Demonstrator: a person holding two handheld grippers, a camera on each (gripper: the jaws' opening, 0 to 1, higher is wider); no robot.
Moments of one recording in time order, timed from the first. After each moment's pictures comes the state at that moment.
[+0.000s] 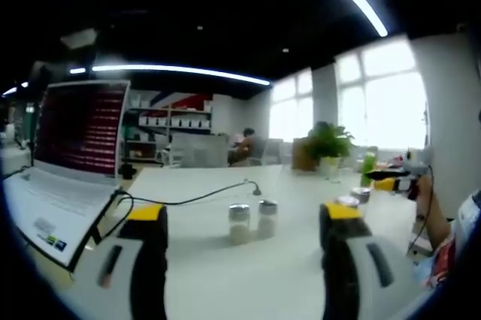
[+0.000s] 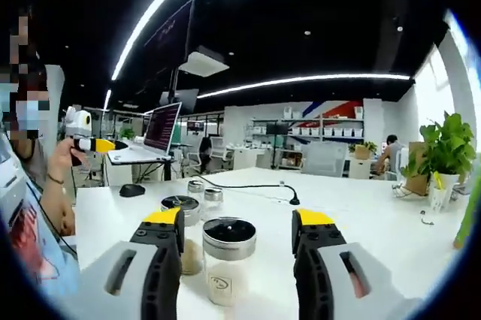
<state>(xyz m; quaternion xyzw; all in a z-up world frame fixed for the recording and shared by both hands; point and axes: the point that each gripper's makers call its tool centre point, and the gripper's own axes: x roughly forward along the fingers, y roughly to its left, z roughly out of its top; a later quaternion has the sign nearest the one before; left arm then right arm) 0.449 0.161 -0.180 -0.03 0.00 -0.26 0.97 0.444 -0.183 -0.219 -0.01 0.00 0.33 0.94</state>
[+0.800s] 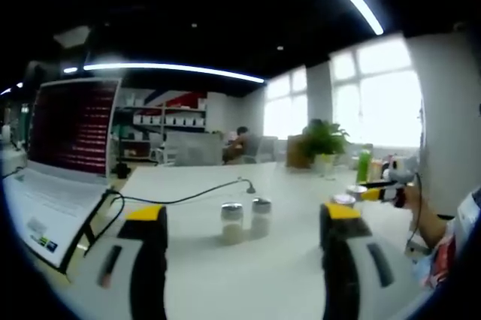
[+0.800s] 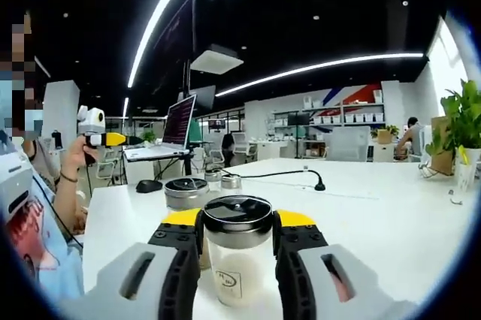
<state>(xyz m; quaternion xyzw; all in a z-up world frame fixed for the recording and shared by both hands) 0.453 0.150 -0.183 -0.03 0.00 -0.27 0.96 0.458 -0.164 -0.245 0.00 0.02 0.37 0.93</state>
